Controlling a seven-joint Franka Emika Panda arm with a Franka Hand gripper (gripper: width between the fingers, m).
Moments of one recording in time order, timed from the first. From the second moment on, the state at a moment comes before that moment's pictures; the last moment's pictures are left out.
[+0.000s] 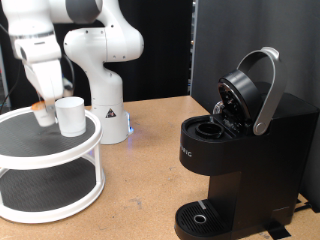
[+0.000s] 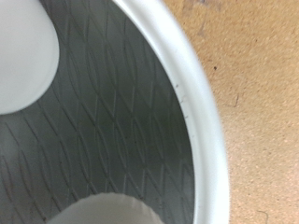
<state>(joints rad) -0.08 -0.50 -0.47 -2.62 -0.16 2.19 -1.39</state>
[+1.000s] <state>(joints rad) 0.02 -0.56 -0.38 -2.58 0.20 2.20 -1.17</state>
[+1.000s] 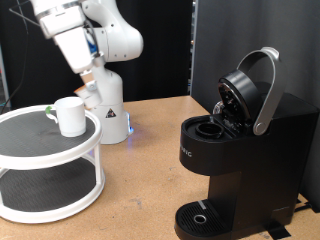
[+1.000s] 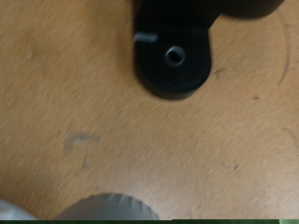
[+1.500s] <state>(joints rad) 0.04 -0.55 -0.31 -2.54 0.25 2.19 -1.03</state>
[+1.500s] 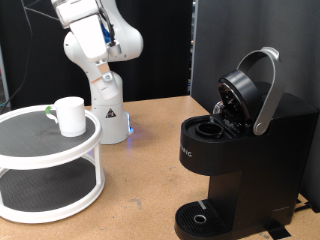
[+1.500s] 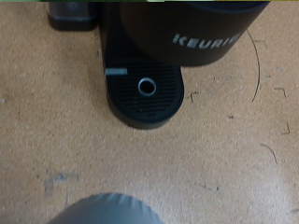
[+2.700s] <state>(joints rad) 0.19 -0.30 -0.27 -2.20 0.43 2.06 -0.99</state>
